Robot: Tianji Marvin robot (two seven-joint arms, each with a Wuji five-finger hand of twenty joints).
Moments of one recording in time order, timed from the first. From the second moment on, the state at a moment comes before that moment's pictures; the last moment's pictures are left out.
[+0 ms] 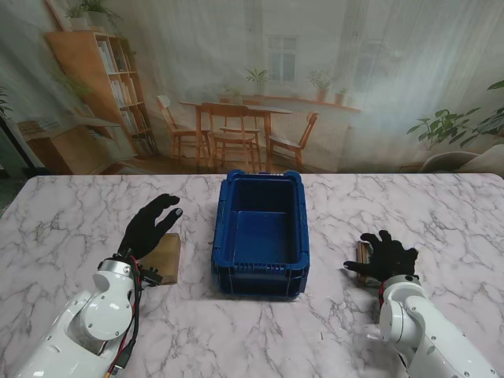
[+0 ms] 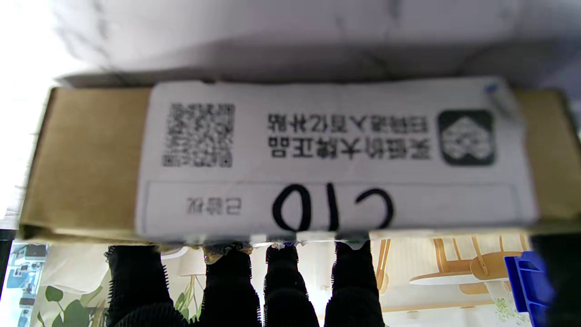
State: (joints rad) left arm 1.63 -1.17 -1.33 -1.57 0.44 -0.15 0.25; right arm -1.55 -1.09 1.24 -1.30 -0.92 0.33 -0.17; left_hand 0.89 0.07 -0.01 0.00 0.50 0.24 0.17 0.51 0.42 0.22 0.05 0.32 0.32 0.30 0.15 0.47 0.09 0.34 0.26 0.74; right_hand -0.01 -0.48 0.73 -0.12 0.16 -0.14 0.46 0.47 0.19 0.09 0.25 0.26 0.37 0.15 0.14 0.29 0.15 0.57 0.95 0.28
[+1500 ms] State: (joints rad) left arm 1.63 -1.17 -1.33 -1.57 0.44 -0.15 0.25; right arm -1.54 -1.11 1.24 -1.34 -0.86 0.37 -0.20; left_hand 0.89 0.07 -0.01 0.00 0.50 0.24 0.17 0.51 0.42 0.22 0.05 0.32 0.32 0.30 0.15 0.47 0.09 0.34 0.26 0.74; right_hand 0.35 -0.65 0.82 -0.03 0.26 -0.11 0.89 0.67 0.19 0.16 0.75 0.45 0.50 0.14 0.52 0.45 0.42 0.64 1.08 0.40
